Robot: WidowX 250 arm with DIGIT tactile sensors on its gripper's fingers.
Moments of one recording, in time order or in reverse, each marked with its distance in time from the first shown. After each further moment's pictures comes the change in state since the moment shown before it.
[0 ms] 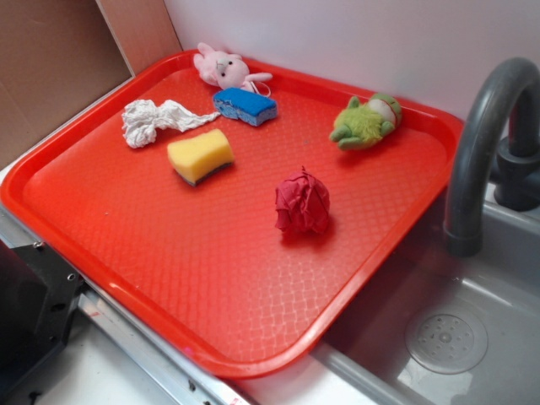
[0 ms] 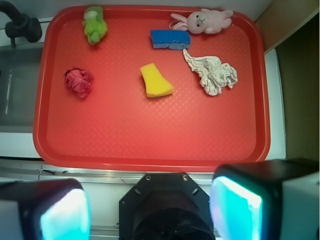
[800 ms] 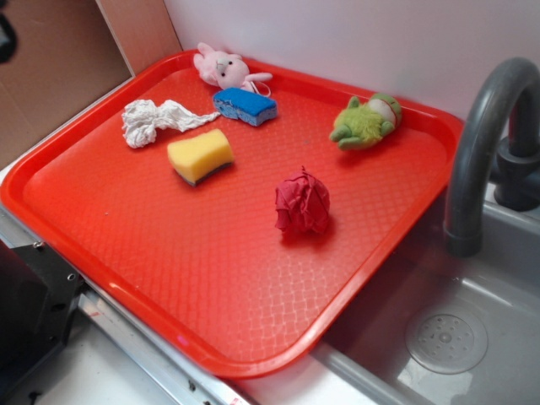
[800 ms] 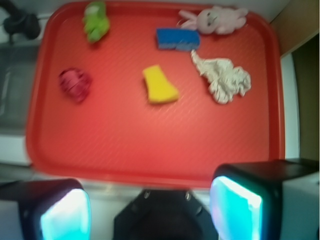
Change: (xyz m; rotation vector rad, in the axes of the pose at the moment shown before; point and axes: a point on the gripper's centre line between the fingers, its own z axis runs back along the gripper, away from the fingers) arm 0.018 -0.001 -0.035 -0.010 -0.055 -0.063
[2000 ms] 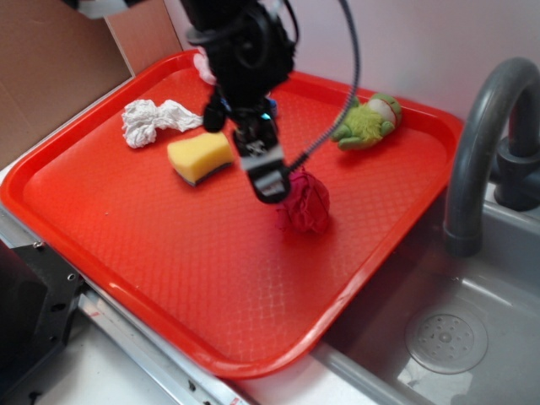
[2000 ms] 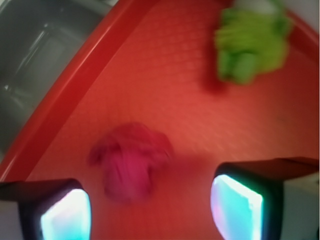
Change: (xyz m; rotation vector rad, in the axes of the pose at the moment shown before) arm 0.090 -0.088 -0.166 -0.197 0.087 -0.544
